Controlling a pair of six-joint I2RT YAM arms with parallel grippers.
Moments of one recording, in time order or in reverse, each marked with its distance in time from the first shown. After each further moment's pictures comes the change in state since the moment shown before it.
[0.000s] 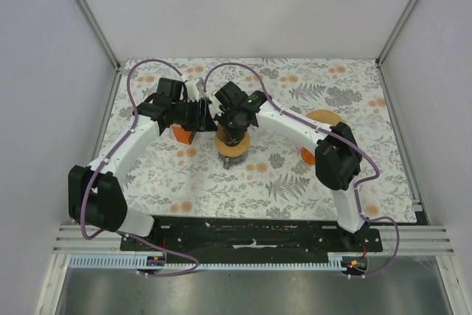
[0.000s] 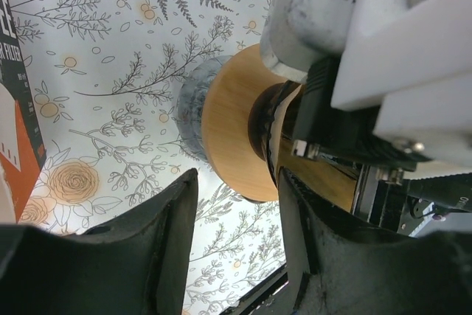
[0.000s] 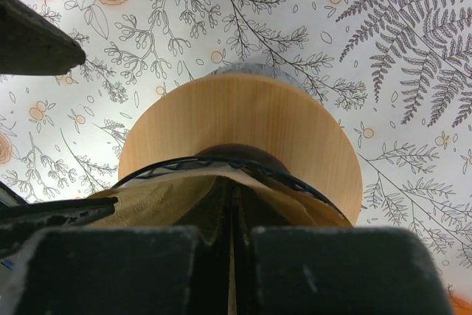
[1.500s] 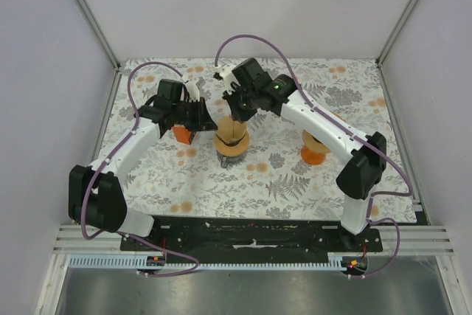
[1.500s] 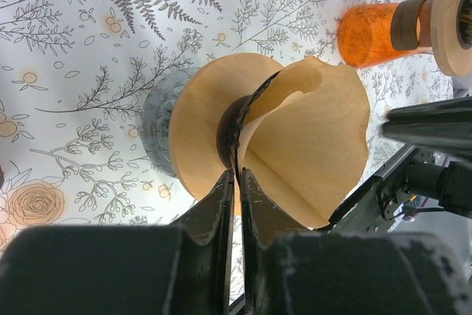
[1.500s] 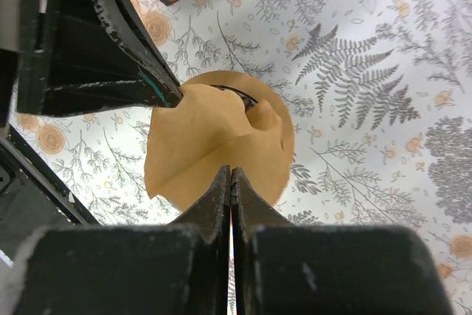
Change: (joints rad) left arm 0.000 -0.005 -0.050 0.105 0.069 -0.078; right arm -0.050 -0.166 0.078 -0.054 -0.039 -0.050
